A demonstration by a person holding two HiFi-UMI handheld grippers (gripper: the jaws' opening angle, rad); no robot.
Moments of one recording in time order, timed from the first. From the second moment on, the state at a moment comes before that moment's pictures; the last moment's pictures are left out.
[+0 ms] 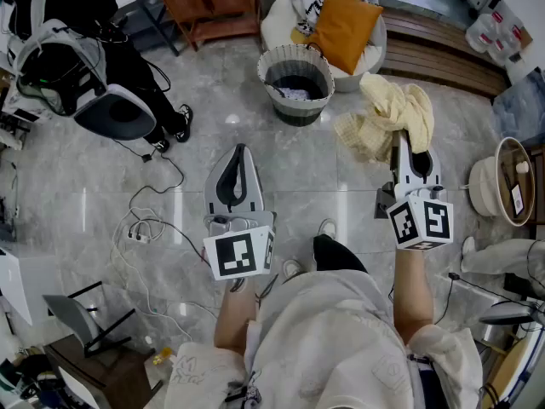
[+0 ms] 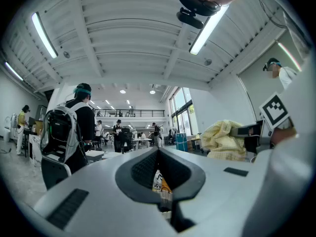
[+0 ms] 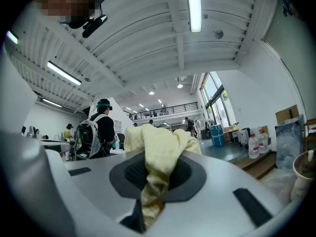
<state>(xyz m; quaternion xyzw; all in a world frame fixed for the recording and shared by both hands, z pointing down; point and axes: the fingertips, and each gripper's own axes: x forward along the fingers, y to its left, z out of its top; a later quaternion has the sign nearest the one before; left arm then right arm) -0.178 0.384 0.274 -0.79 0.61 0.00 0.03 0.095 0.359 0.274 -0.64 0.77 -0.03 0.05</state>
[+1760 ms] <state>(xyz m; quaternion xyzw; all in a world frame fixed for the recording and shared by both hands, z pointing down) -0.049 0.284 0.260 -0.78 0.62 0.01 0.04 0.167 0.265 0.289 -0.60 0.80 0.07 0.00</state>
